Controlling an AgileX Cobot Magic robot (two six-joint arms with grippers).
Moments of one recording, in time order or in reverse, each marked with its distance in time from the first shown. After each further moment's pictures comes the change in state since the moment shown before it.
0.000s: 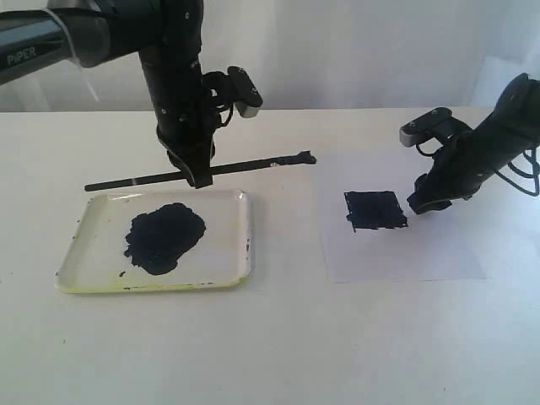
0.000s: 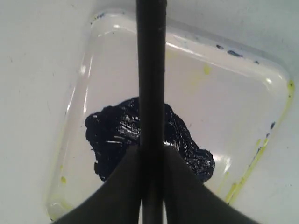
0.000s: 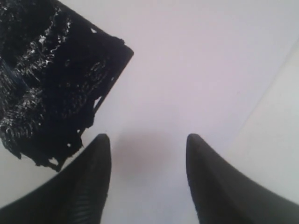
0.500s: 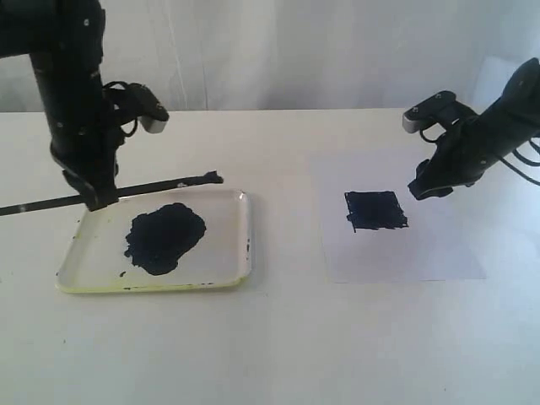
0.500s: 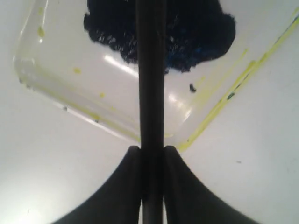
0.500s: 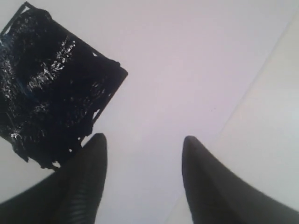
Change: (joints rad) left arm 0.160 -0.229 0.376 0.075 -0.008 -0.078; right arm 0.000 -0.046 0.000 0.018 -0.002 0.000
